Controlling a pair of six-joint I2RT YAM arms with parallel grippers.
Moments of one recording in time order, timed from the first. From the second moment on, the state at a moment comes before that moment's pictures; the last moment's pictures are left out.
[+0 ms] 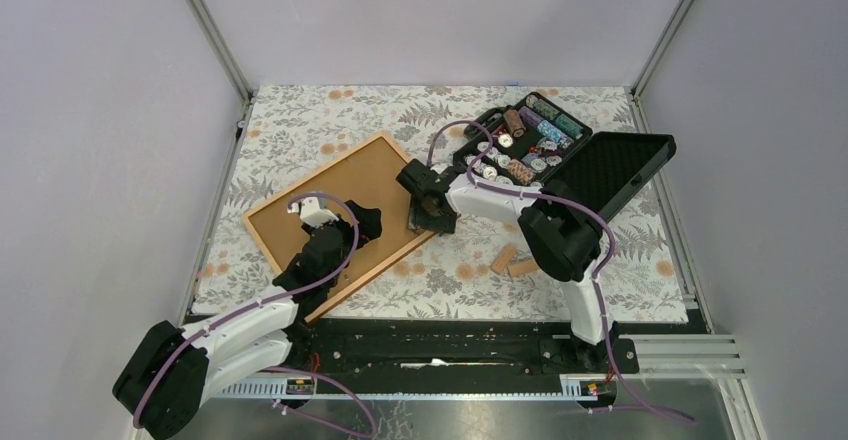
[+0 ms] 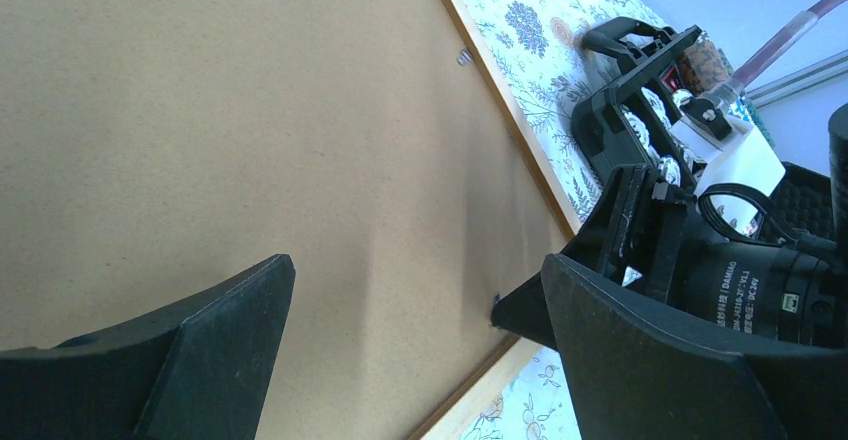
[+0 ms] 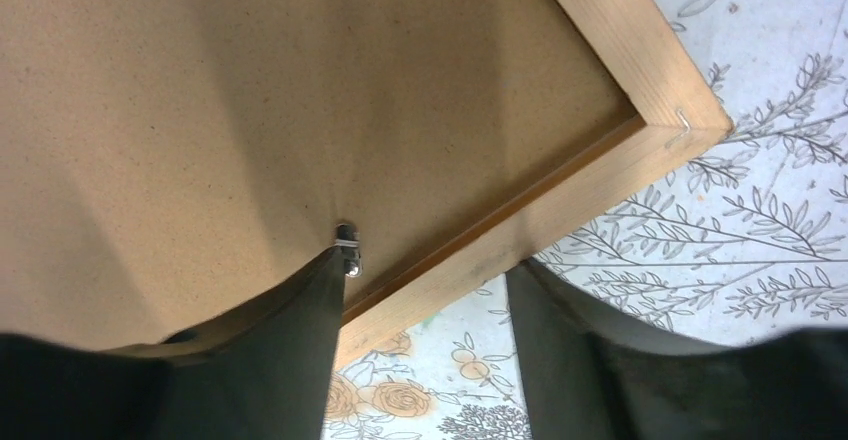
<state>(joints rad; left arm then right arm) -0.62 0.90 0.20 0.39 -0.46 -0.78 0.86 2.08 1.51 -0.69 0.19 0.91</state>
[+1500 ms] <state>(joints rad) -0.62 0.90 0.20 0.39 -0.46 -0.78 0.69 2.32 1.92 -0.73 0.11 0.53</state>
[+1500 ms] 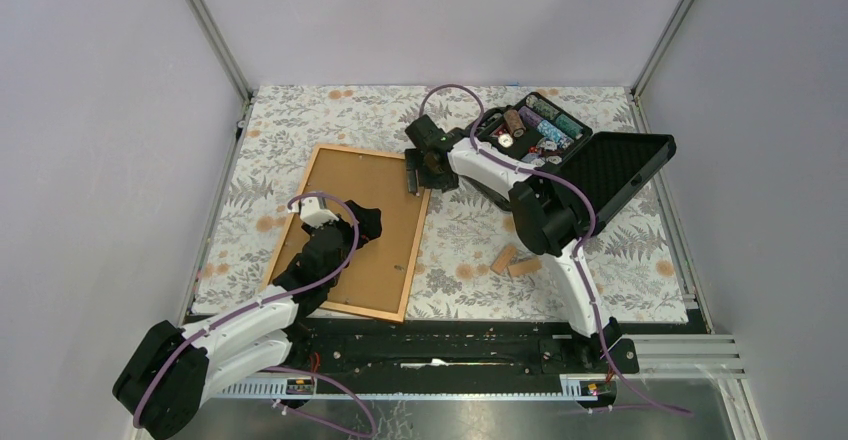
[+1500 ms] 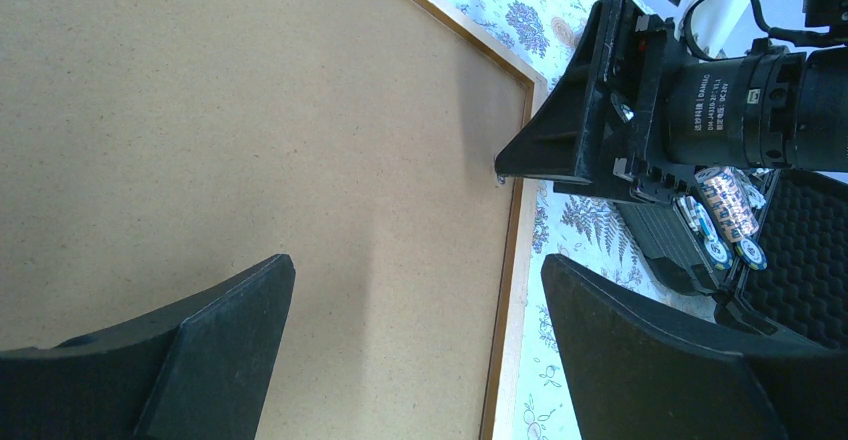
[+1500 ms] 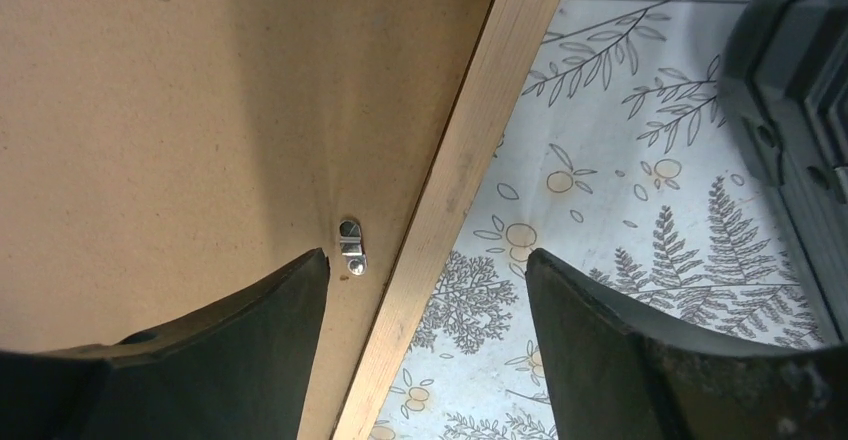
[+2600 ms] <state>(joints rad) -0.62 0.90 0.20 0.39 -0.46 -0.78 0.69 2.40 2.06 -0.83 0.13 0.68</state>
